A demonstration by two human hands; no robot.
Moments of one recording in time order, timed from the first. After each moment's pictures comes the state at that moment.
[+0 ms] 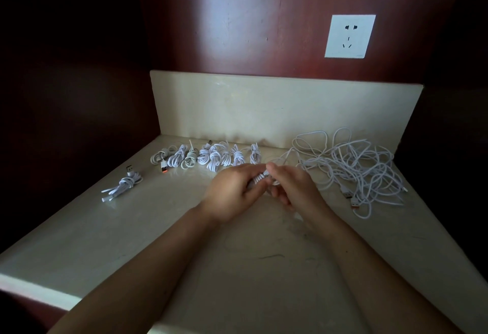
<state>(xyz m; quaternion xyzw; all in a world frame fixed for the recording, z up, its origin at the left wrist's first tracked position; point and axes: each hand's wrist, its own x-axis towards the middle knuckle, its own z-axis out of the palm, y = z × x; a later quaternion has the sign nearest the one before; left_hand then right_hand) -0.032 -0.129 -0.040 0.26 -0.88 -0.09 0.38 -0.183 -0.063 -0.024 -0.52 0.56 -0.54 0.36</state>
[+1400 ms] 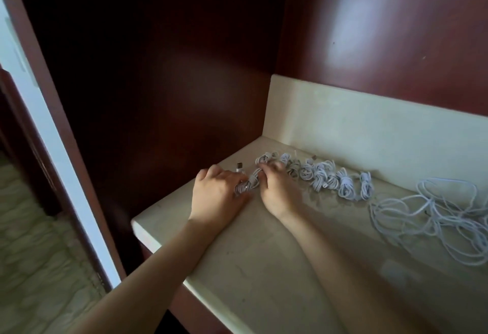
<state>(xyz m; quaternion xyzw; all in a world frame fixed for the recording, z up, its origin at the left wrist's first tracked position) 0.159 -0.146 -0.063 0.62 -0.71 0.15 0.30 0.003 -0.214 -0.078 -0.79 0.54 -0.30 0.03</state>
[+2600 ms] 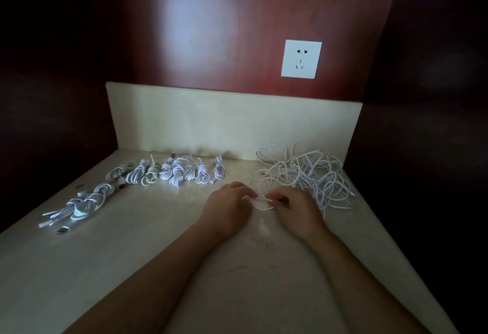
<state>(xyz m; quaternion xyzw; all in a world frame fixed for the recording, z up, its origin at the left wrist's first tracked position) -0.089 -0.135 -0.064 0.34 -0.89 -0.13 0.27 -0.263 -0.053 -0.062 -0.61 0.68 -0.41 0.05</state>
